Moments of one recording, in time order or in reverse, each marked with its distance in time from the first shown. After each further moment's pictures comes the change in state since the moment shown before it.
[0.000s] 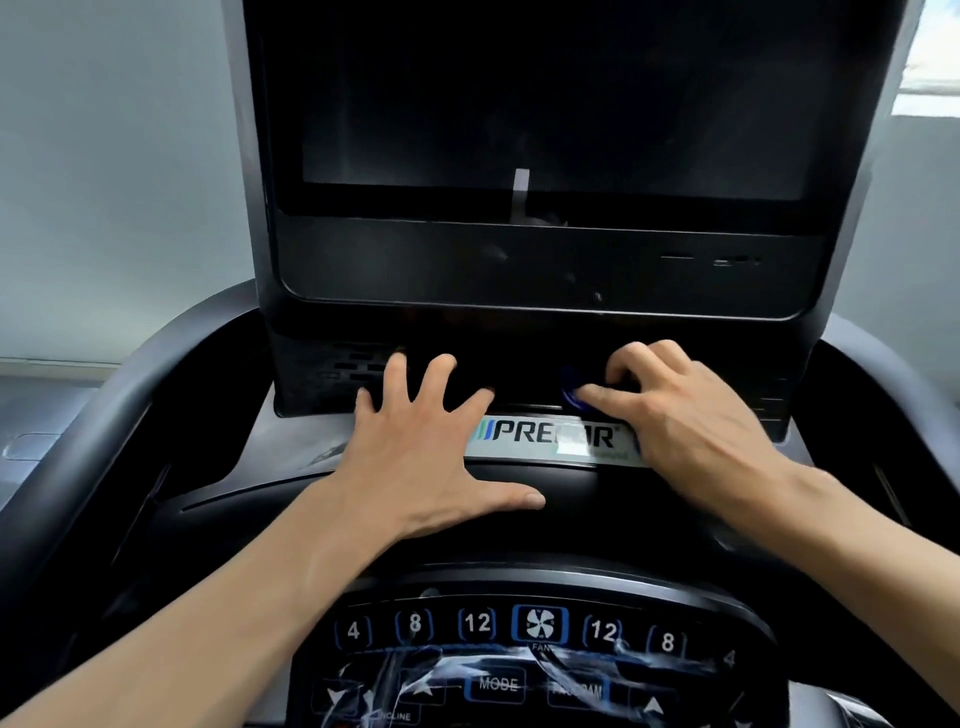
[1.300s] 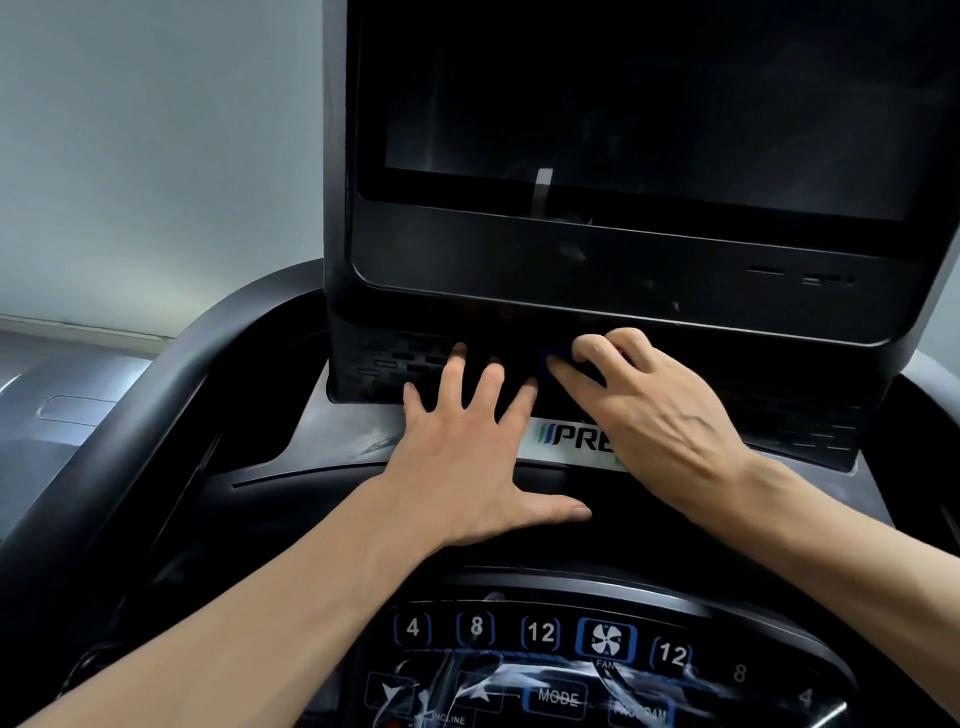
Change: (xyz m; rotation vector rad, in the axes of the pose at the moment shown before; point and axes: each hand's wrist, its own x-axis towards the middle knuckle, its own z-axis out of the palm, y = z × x) left_hand 0.000 -0.014 0.013 0.019 0.023 0.051; right_hand 0.049 -0.052 0.007 -0.198 0.099 -0.199
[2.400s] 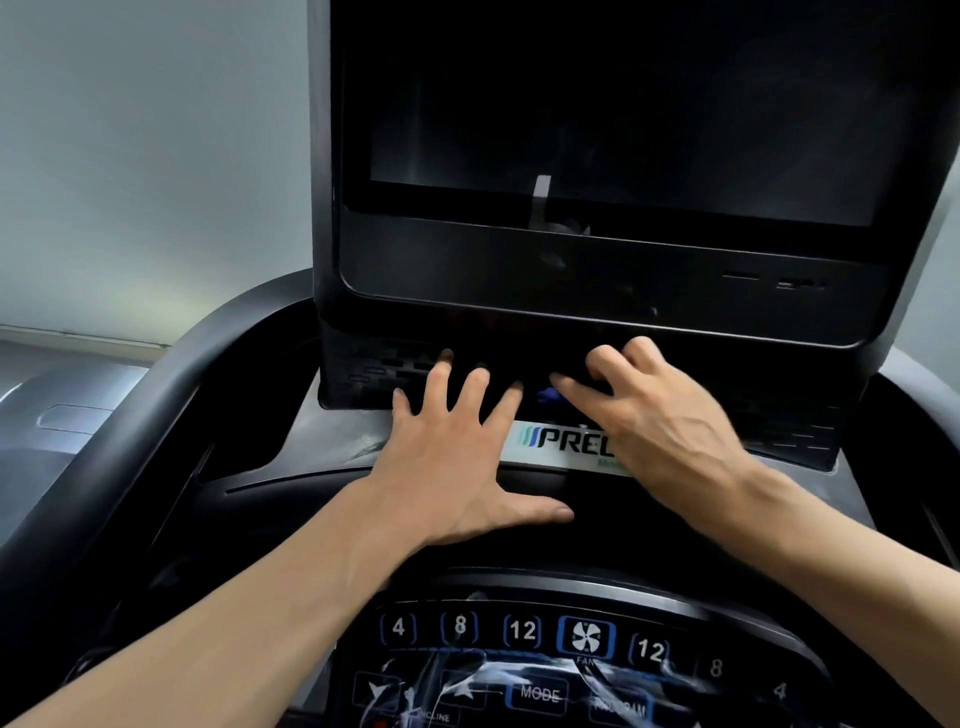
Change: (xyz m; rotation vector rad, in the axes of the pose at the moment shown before) left_hand 0.000 0.000 -0.002 0.007 -0.003 -0.009; right_hand -0.013 0.013 -0.001 0.072 0.014 0.031
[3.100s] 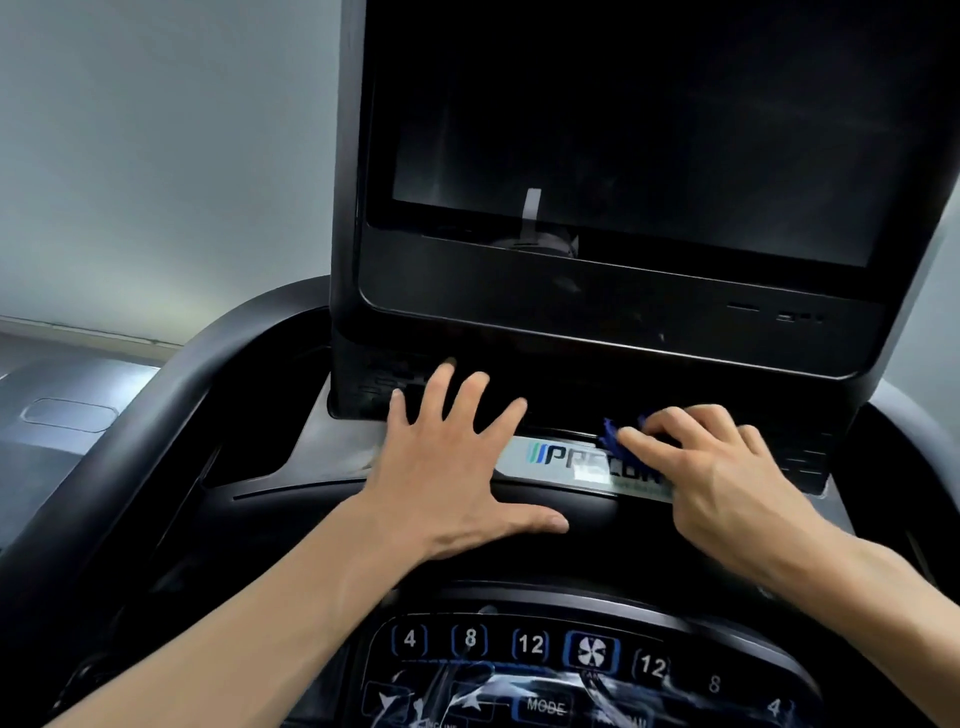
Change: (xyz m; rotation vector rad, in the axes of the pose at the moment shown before) left_hand -0.009 -0.015 -0.004 -0.052 0.046 0.014; right_hand -0.039 -0.001 -0.027 0.122 -0.306 0.289
